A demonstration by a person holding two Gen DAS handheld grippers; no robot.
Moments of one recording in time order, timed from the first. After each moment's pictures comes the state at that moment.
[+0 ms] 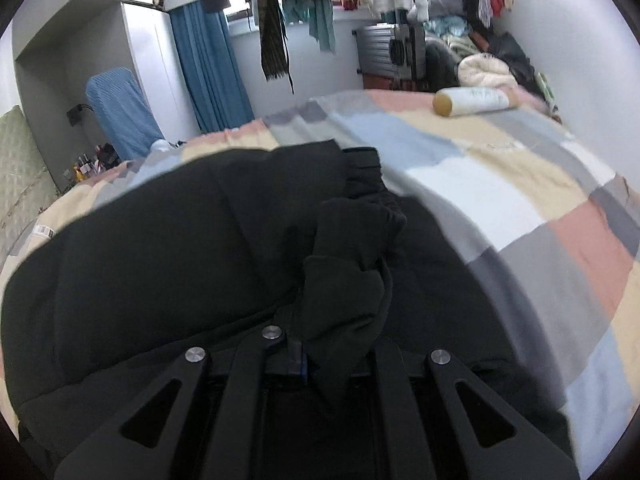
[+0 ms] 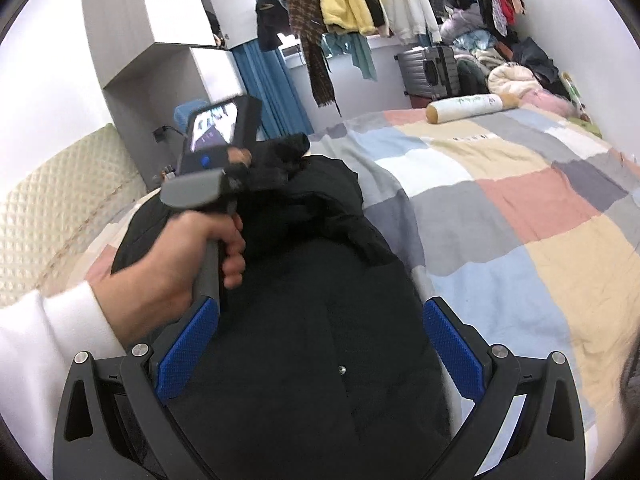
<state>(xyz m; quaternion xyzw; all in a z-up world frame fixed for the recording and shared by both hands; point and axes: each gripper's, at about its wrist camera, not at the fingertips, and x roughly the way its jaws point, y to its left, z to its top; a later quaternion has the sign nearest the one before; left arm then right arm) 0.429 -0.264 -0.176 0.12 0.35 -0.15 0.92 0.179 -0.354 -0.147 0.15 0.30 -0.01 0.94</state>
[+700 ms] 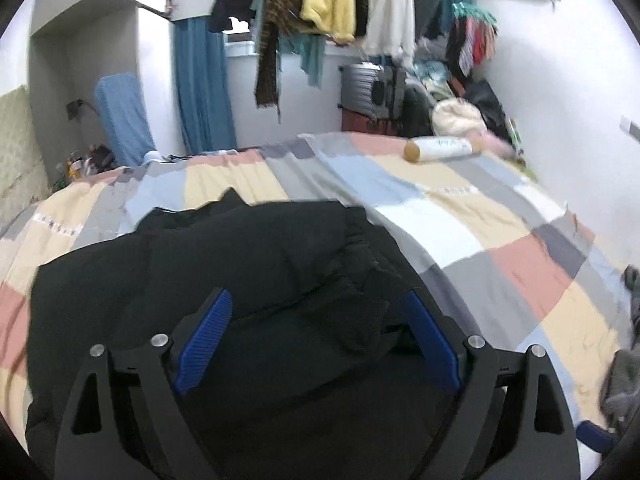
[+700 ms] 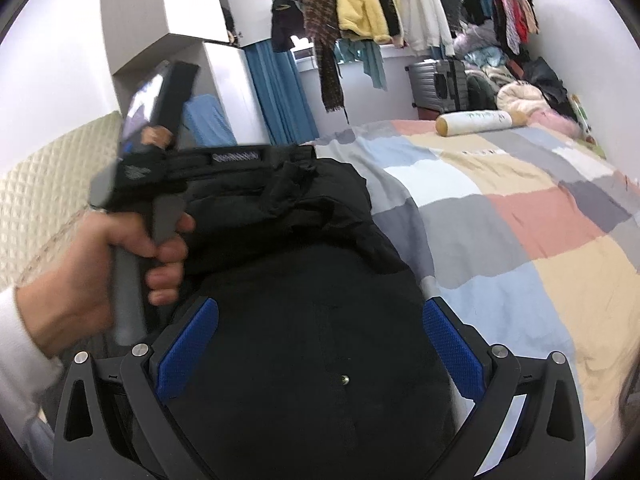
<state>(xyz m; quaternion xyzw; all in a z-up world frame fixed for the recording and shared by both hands) 0.357 -0.193 -0.103 0.04 0.31 -0.21 0.93 0.182 -0.332 -0.144 0.11 0.29 0.00 0.95</state>
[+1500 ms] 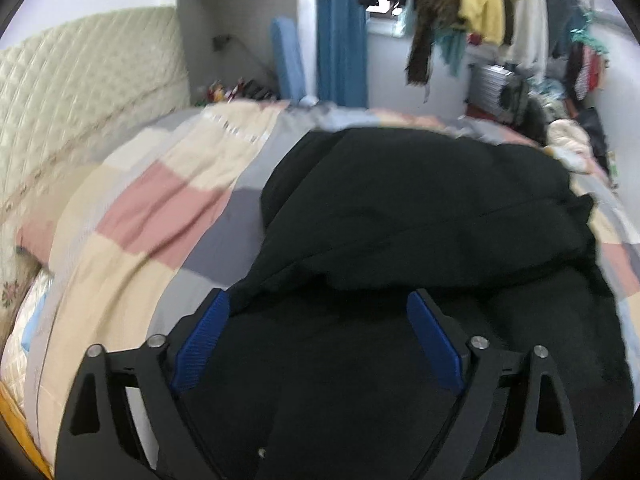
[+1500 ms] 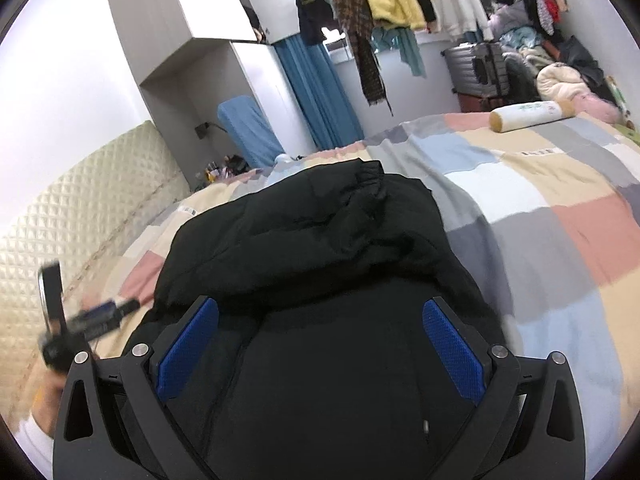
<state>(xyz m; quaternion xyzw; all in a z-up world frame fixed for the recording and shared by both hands) 0.330 0.066 -0.170 0.00 0.37 -0.01 0.93 0.269 -0.318 -0.115 0.17 0.30 0.08 0.94</state>
